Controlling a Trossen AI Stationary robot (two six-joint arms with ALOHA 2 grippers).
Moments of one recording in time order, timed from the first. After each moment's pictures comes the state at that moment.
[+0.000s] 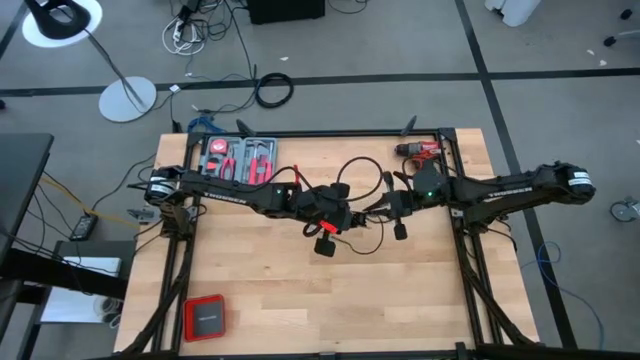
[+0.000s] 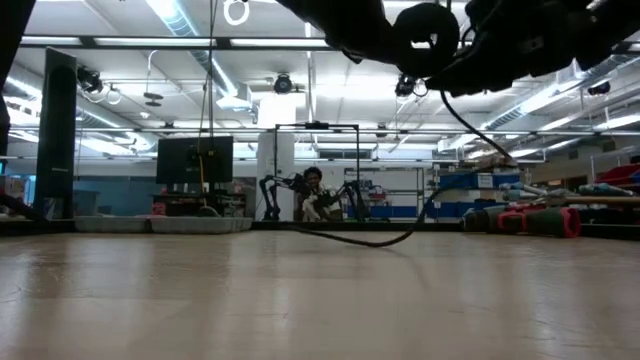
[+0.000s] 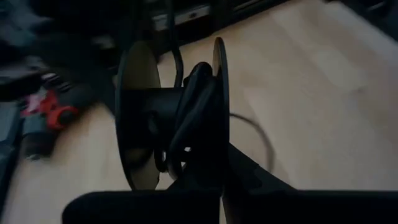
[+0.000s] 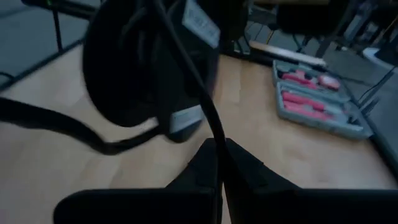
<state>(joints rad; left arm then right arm) -0.07 1.81 1.47 -0.24 -0.01 0.33 -0.05 0.96 0.48 0.16 -0.12 -0.27</state>
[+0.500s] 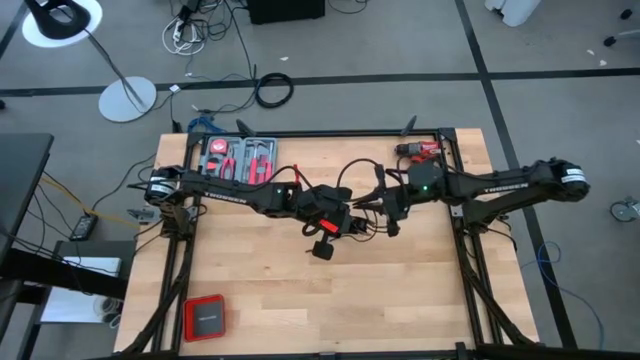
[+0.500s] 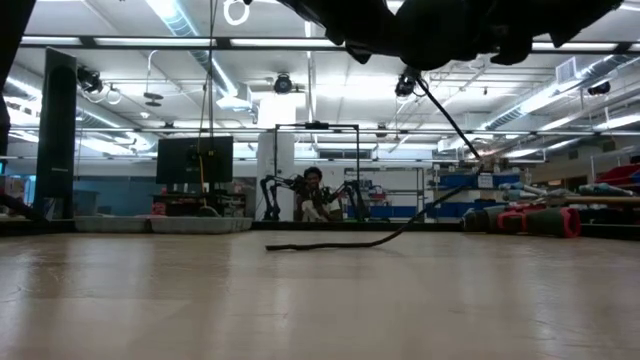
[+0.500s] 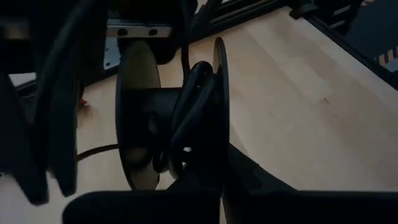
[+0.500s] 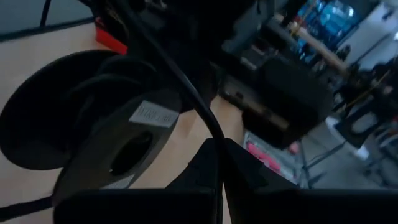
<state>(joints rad) -0.07 1.81 1.47 -0.23 0.10 0.31 -0.04 1.07 0.64 0.19 -0.12 -0.61</state>
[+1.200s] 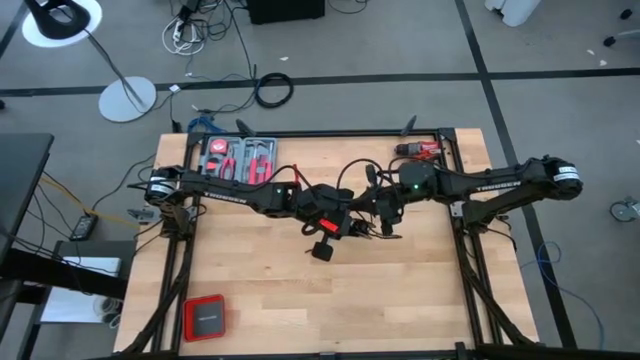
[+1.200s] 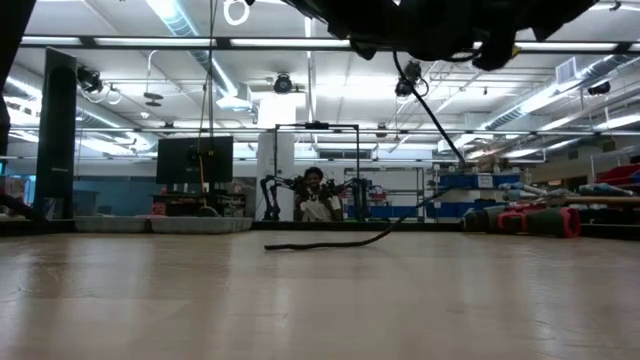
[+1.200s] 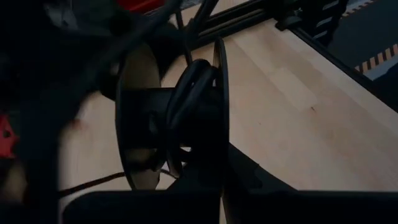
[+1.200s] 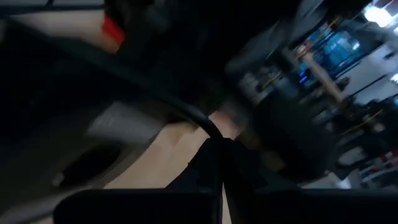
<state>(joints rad) -0.07 1.81 1.47 -0.21 0.15 0.32 -0.04 1.15 0.72 0.18 -0.16 -0.79</state>
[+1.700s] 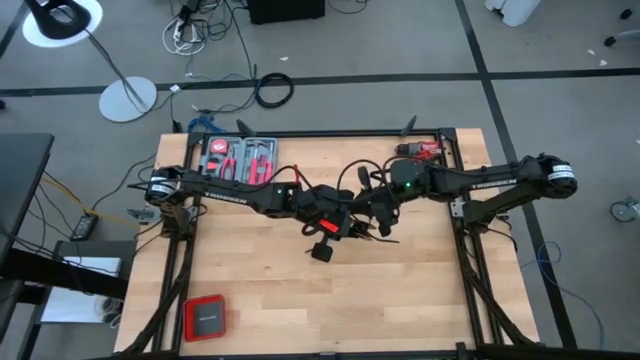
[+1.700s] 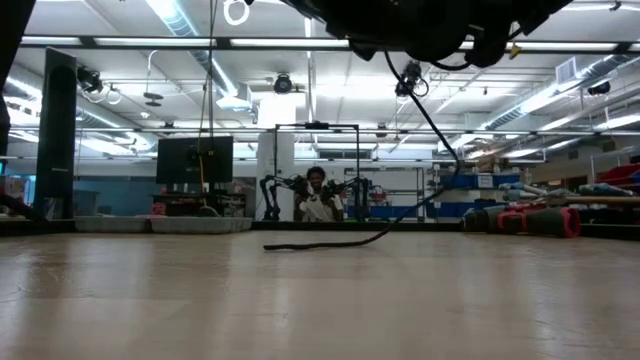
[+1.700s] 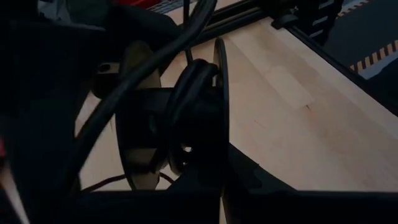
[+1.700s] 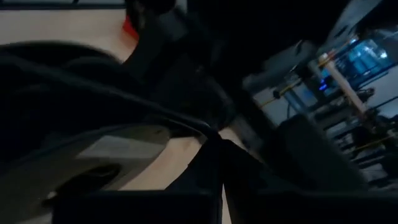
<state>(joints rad) -0.07 1.81 1.47 -0.22 0.16 0.32 -0.04 1.22 0.81 0.09 -0.22 -0.84</state>
